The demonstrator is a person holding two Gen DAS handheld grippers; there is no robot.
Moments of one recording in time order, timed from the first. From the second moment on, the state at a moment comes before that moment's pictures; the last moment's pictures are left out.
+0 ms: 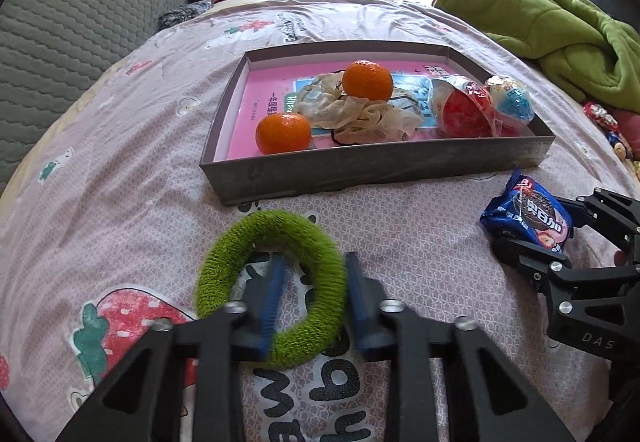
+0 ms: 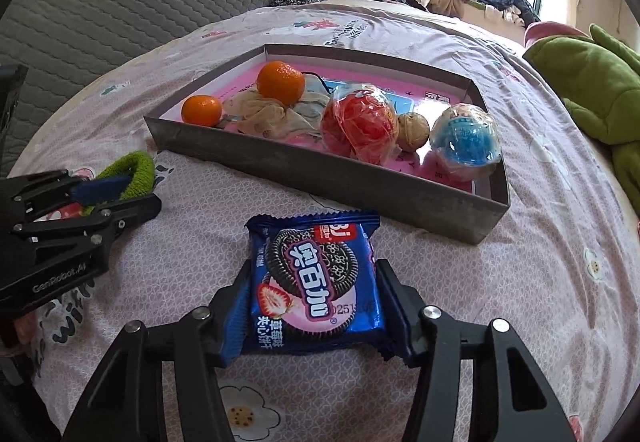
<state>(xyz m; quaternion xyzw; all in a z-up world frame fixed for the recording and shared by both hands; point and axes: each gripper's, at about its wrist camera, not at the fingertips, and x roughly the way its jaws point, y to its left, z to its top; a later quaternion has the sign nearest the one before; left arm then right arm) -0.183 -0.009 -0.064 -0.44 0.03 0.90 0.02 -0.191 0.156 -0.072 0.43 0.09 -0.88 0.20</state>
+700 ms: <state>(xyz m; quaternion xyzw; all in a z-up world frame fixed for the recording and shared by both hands) -0.157 -0.016 -0.033 -0.40 0.02 0.92 0.00 -0.168 0.161 -0.044 0.39 0.06 -0.90 0.19</state>
